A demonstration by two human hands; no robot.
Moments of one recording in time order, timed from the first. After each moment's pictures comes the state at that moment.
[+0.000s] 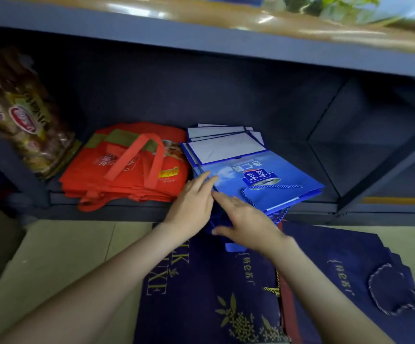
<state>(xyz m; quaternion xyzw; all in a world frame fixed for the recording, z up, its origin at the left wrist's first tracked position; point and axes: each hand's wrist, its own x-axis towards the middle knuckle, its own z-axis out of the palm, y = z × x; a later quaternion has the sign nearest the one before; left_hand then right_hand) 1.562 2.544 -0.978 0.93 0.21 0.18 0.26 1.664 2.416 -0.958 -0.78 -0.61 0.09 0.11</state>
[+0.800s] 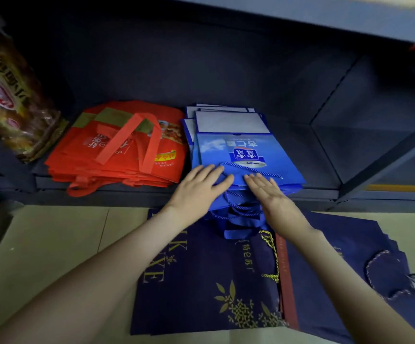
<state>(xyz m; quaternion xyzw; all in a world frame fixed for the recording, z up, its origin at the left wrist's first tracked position) 1.578 2.562 -1.020 0.98 0.06 0.18 -0.07 1.724 2.386 -0.998 -0.80 -0.60 -0.01 0.08</state>
